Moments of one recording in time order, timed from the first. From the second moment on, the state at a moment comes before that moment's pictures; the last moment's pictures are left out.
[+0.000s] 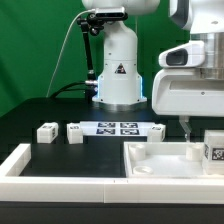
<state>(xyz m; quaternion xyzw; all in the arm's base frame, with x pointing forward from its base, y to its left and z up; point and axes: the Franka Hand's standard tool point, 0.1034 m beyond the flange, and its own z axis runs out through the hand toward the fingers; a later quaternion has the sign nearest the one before) 0.616 0.121 0.074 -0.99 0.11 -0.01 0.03</state>
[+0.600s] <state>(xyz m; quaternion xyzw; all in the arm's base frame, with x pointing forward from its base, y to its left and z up) 0.617 0.118 0.074 -1.00 0.07 -0.01 0.03</state>
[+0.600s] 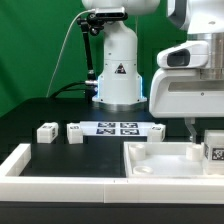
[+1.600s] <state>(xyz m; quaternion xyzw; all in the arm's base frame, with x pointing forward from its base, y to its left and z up) 0.615 0.079 0.073 -0.91 0.41 -0.03 0.01</state>
